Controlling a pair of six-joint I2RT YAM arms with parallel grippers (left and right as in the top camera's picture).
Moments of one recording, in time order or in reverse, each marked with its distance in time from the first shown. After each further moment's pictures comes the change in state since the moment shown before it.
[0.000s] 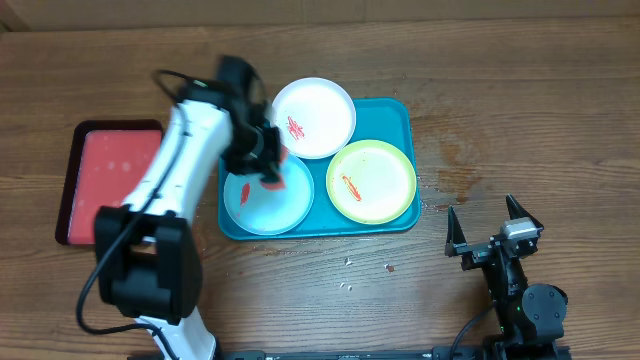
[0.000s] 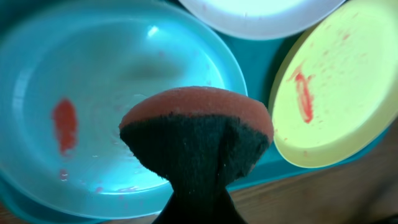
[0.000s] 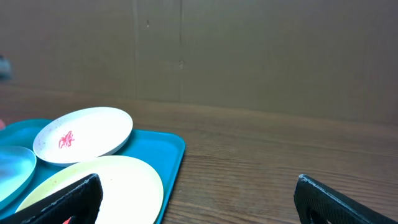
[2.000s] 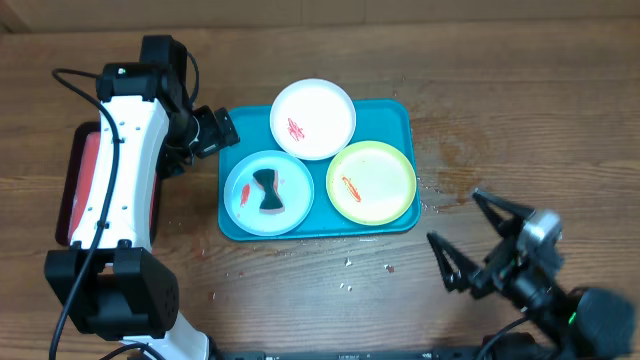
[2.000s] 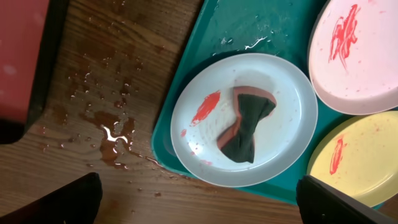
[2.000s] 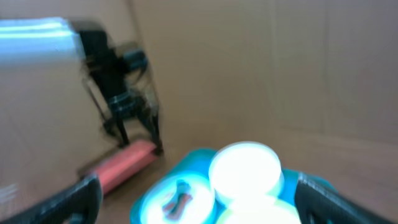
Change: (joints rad) left arm 0.217 -0.091 0.191 -0.256 -0.199 -0.183; right arm -0.016 0.281 0.562 -0.256 -0.539 0.261
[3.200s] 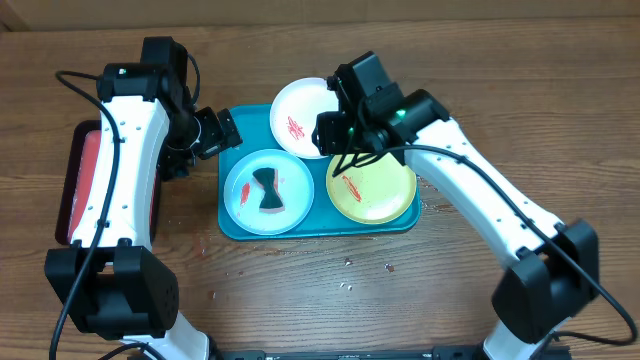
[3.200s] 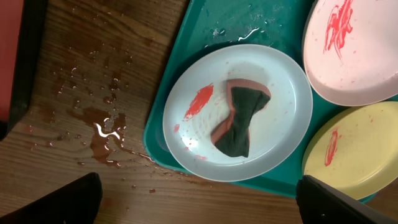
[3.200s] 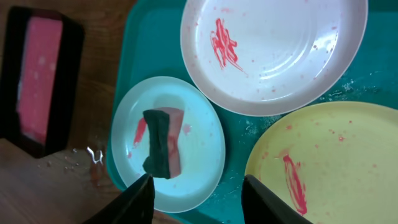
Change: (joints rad) left arm 0.000 0.002 -0.012 0.000 0.038 0.011; right arm 0.496 1.553 1.061 -0.541 0.392 0.229
